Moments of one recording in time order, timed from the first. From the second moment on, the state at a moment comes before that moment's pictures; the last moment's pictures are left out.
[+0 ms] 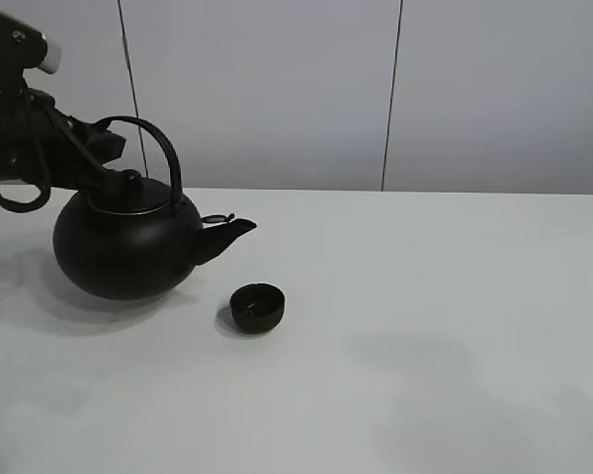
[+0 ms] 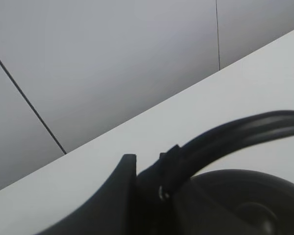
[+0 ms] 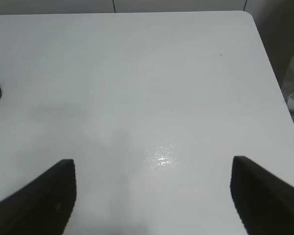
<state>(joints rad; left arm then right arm) -0.20 1.83 -0.77 0.38 -0.74 0.08 -0.08 -0.02 -0.47 0.02 1.08 -0.07</state>
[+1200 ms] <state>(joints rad) -0.22 1.83 -0.77 0.39 -0.69 0.22 -0.08 -0.02 -0.47 0.02 1.08 -0.07</state>
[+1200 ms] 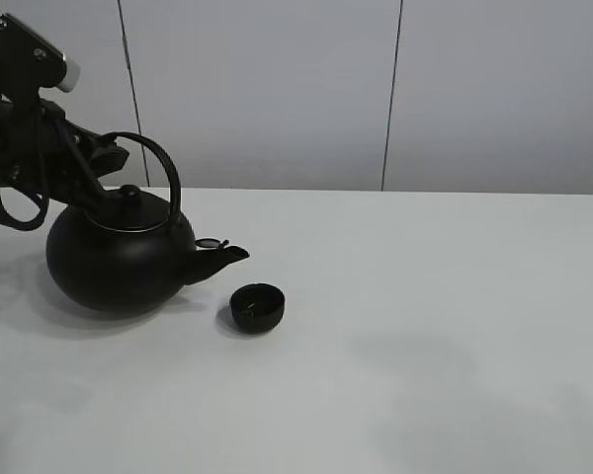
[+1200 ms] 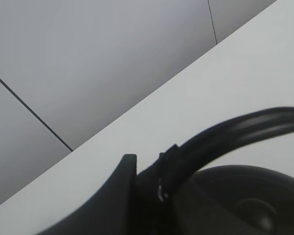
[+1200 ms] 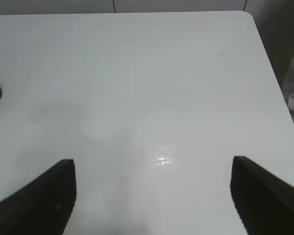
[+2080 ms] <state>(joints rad) -0.22 1.83 -0.77 0.41 -0.69 0.26 -0.08 -0.02 -0.47 0.02 1.08 -0.07</state>
